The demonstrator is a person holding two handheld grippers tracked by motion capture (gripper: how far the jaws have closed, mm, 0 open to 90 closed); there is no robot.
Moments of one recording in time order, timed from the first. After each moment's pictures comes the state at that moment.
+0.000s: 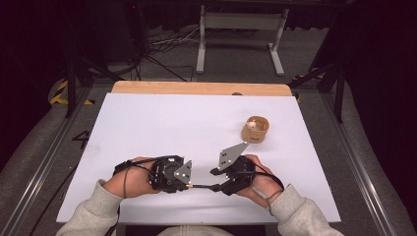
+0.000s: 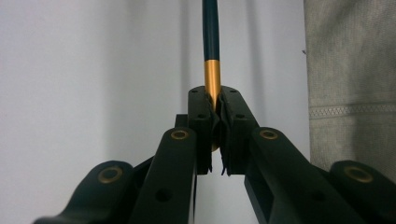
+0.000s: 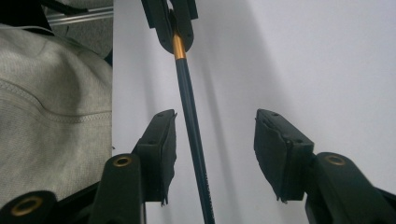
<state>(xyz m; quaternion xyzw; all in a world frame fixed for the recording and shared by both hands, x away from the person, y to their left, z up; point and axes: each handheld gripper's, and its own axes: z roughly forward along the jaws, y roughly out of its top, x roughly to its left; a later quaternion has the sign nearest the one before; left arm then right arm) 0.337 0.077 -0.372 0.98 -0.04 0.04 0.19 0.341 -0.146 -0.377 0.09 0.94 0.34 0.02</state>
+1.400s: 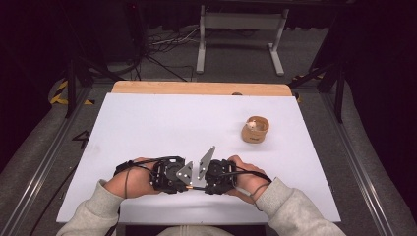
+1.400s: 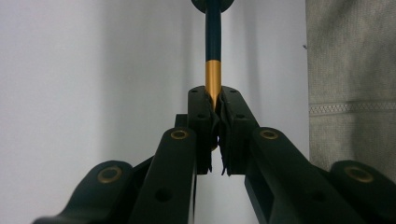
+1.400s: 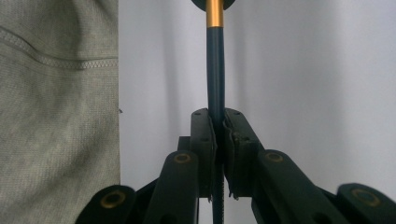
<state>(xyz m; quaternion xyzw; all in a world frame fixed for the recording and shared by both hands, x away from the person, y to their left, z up) 0.337 0.074 -0.377 0.98 -0.04 0.03 0.18 0.345 -0.101 -0.388 0.04 0.98 0.18 -0.02</state>
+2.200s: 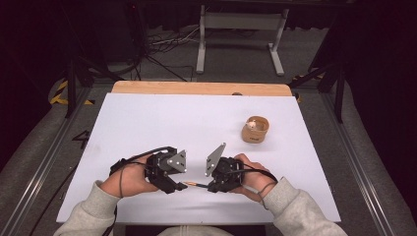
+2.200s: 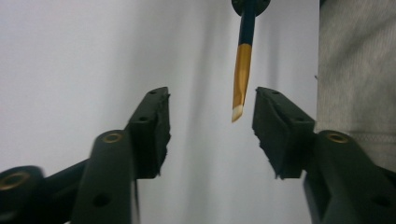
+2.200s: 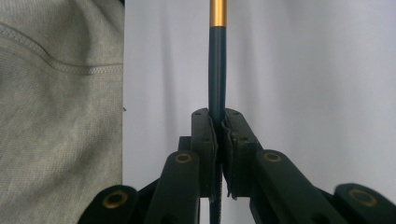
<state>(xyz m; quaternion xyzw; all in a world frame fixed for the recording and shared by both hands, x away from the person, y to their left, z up) 0.350 0.092 -0.367 0.97 0.03 0.03 0.24 0.348 -0.120 -0.383 0.04 0.97 0.22 -0.02</state>
